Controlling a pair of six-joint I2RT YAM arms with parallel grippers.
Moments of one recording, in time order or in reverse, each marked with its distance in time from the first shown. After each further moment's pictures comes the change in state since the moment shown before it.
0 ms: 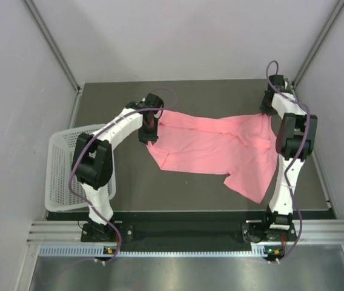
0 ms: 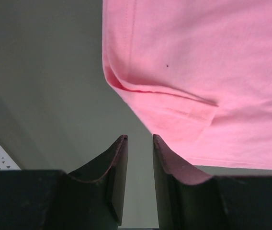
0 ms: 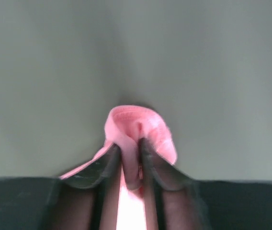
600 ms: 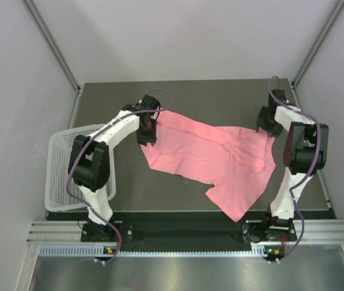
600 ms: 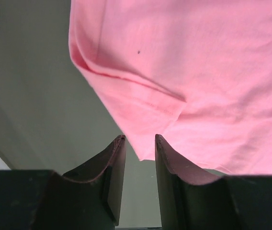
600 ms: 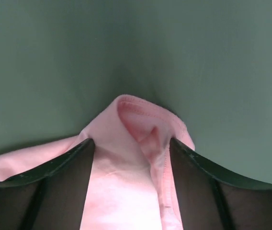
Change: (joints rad) left arm 0.015 -0.044 -0.080 0.040 0.034 -0.026; right arm 0.007 -0.303 -0.425 -0.012 -0.025 0.054
